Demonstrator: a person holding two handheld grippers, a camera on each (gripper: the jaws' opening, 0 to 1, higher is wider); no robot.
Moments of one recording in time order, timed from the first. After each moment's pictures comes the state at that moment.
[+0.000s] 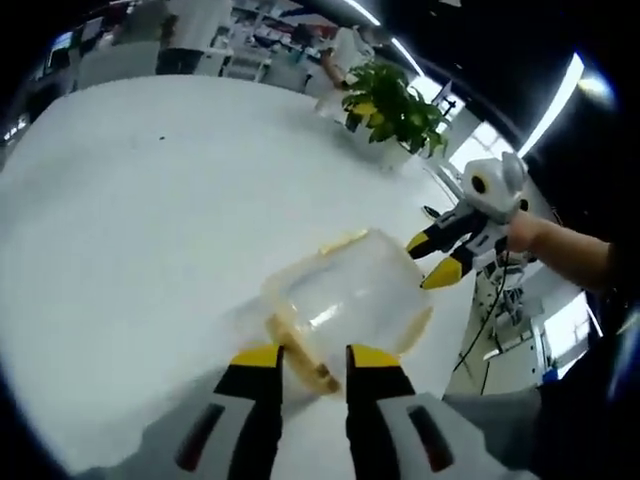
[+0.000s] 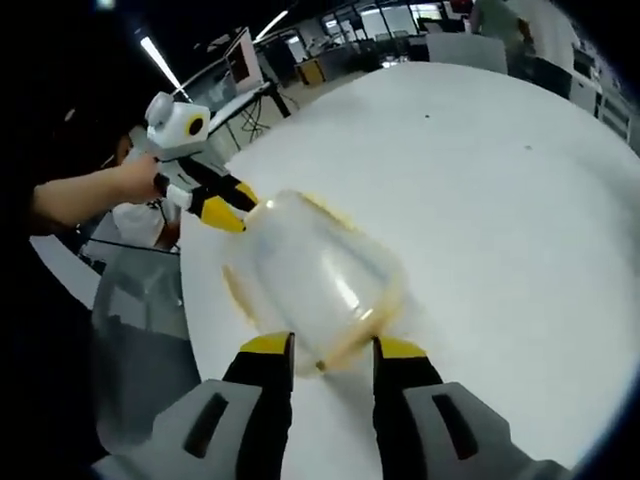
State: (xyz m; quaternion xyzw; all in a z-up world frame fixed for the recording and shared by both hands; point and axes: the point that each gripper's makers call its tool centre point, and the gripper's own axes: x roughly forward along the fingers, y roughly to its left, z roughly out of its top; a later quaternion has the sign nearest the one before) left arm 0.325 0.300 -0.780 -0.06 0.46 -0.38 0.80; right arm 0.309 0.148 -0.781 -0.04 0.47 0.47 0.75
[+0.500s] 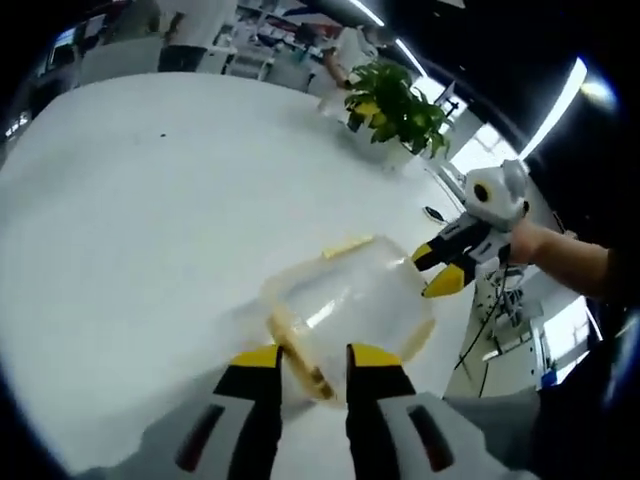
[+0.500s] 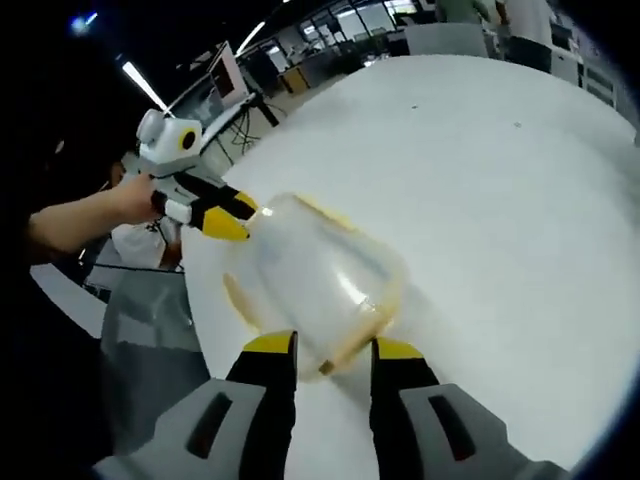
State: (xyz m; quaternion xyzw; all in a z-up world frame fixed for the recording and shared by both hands) left arm 0.328 0.301 -0.787 -0.05 0.46 -0.38 0.80; right arm 0.296 0.159 -0.784 0.01 0.49 0.42 0.76
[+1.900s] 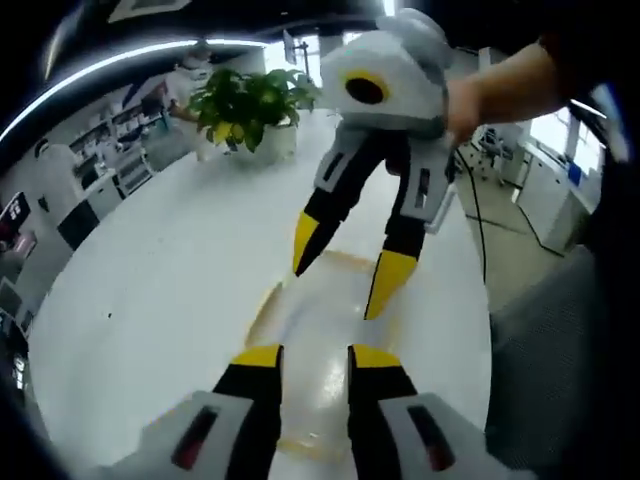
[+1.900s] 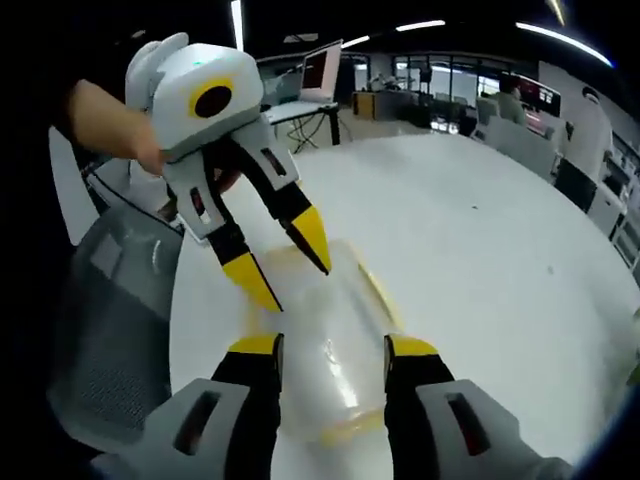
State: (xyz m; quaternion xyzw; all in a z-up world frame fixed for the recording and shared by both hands) left arm 0.312 0.230 -0.749 0.26 0.28 -0.53 0.76; right arm 0.310 0.209 -0.754 -0.16 0.32 0.52 0.77
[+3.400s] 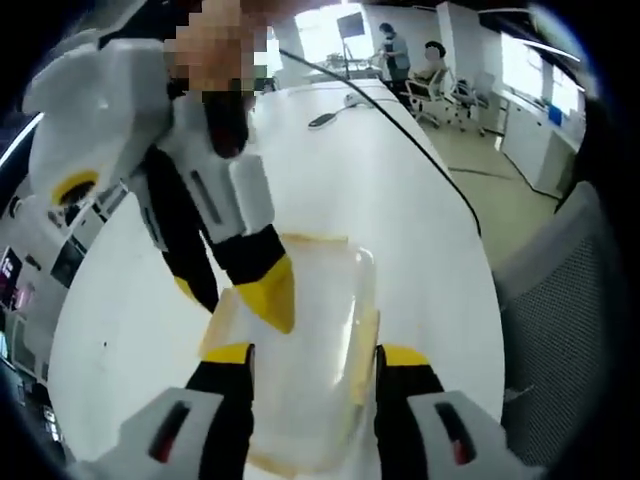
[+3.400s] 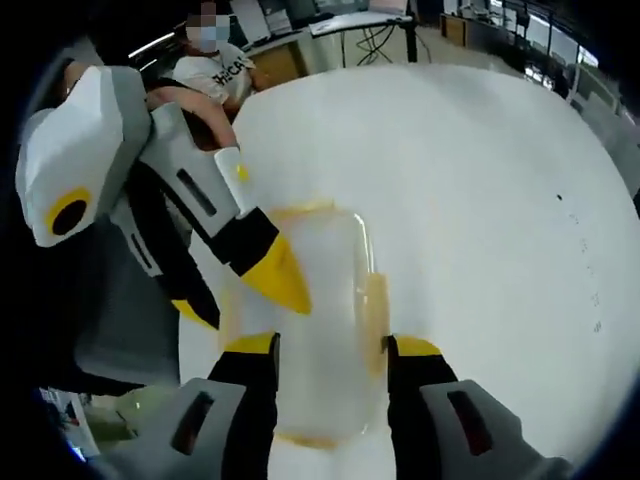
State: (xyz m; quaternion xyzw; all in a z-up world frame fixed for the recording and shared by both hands) left arm 0.291 0.216 -0.775 0.35 0.26 -0.55 0.71; right arm 0.336 0.224 -0.782 -0.30 0.48 0.61 0.56
